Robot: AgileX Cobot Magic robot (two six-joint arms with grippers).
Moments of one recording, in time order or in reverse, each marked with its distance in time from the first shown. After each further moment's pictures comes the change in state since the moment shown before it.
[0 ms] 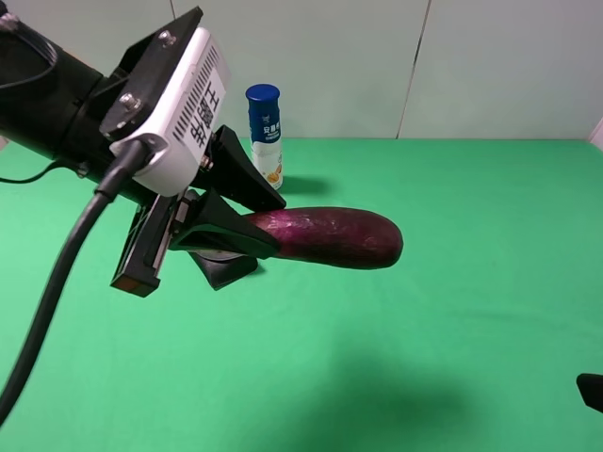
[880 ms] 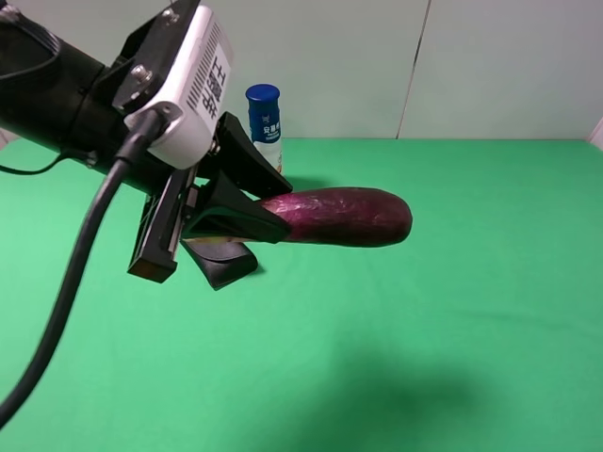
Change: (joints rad) left arm 0.000 0.000 0.000 -0.056 -0.050 -0.017; right arm -0.344 -0.273 0.000 0.000 -0.002 0.001
